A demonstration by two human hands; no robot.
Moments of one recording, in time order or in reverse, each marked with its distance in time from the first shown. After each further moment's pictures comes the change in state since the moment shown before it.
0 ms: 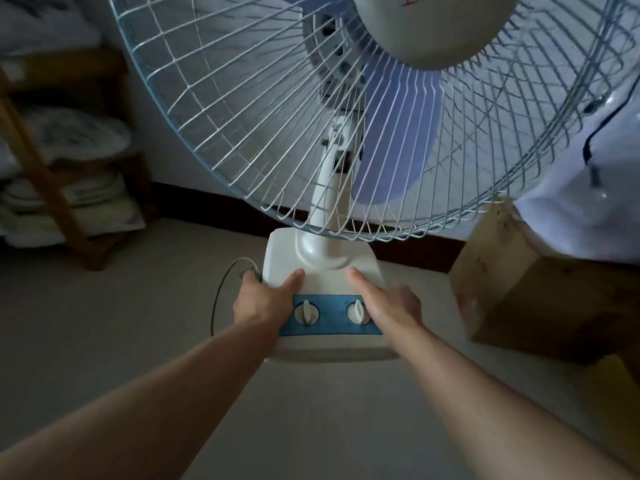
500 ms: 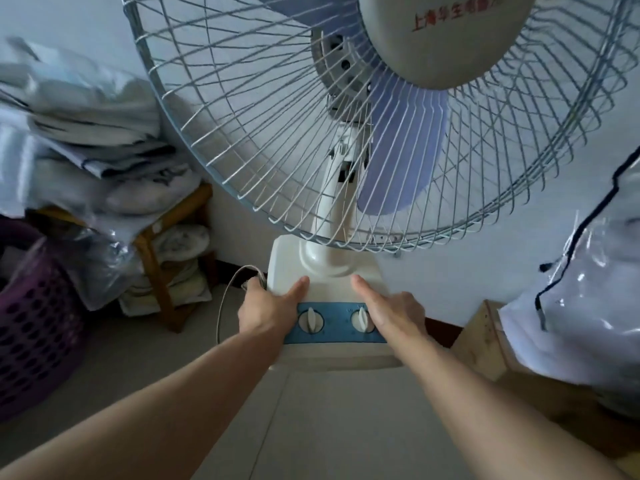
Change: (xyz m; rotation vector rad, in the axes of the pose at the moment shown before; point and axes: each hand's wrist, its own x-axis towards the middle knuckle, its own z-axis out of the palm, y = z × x) left_hand -0.074 0.243 -0.174 -0.069 0.079 -0.023; right_hand -0.102 -0.257 -0.128 -0.087 -0.093 -0.070
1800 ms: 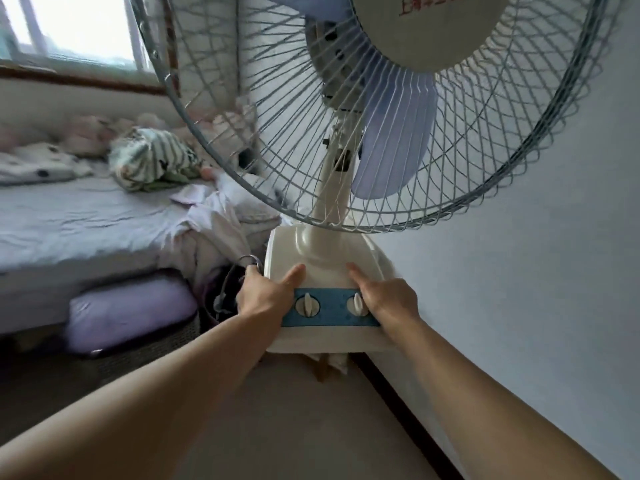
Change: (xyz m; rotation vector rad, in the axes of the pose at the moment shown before) left_hand -0.272 0.333 -0.403 -0.225 0.715 -0.150; right_hand -0.339 -0.442 -0.177 -0.111 -0.502 -0.612
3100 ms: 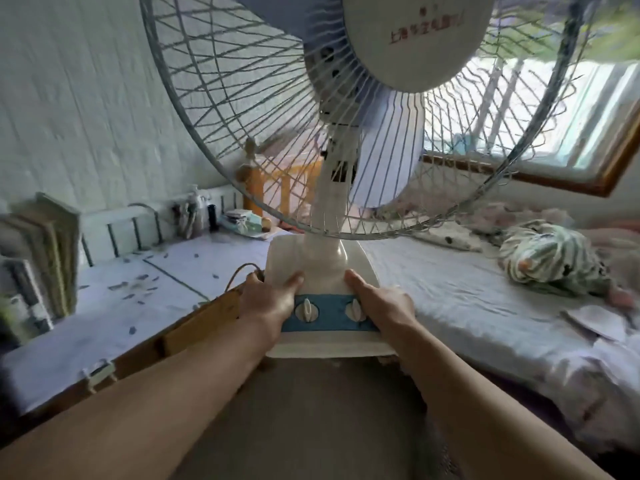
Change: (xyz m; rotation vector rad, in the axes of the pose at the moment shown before) left_hand 0.042 -0.177 -0.679 -0.222 1.029 -0.261; right_hand -0.419 -0.374 0.509 -0.022 -0.904 -0.641
